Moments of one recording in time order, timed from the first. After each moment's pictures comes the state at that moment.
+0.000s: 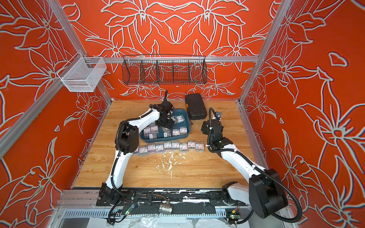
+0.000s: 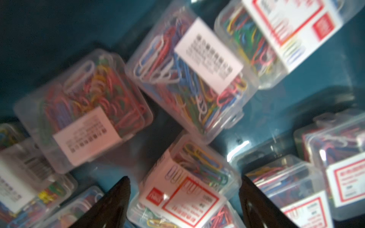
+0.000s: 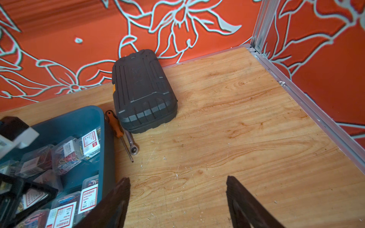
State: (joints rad) left arm -0.43 2.39 2.10 -0.98 -0.02 -0.12; right arm 0.34 1.22 0.72 0.00 0.44 0.43
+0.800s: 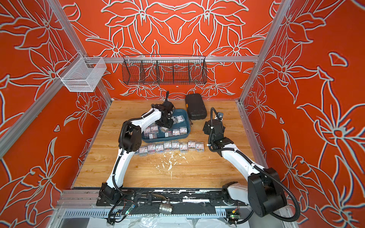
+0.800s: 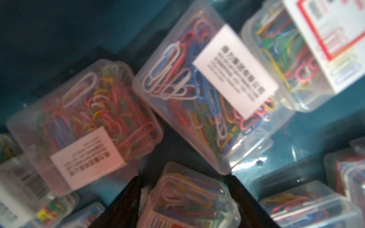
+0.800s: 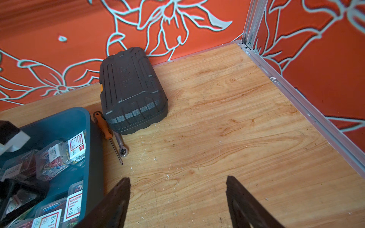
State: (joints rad) left arm -0.43 2.45 2.16 -1.03 -0.05 -0.15; right arm 0.31 1.23 0.71 0.00 0.44 0.44
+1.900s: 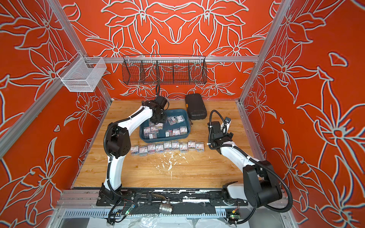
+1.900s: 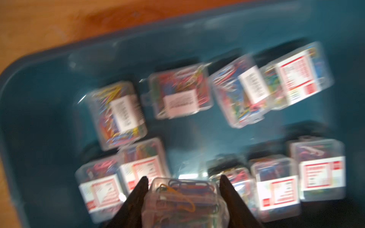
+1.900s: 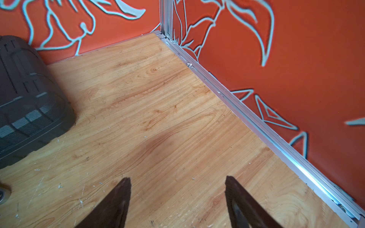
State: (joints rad) left arm -0.39 2.12 1.89 -0.98 -0.17 -0.40; right arm 0.27 1.32 0.72 -0.16 0.79 0.57
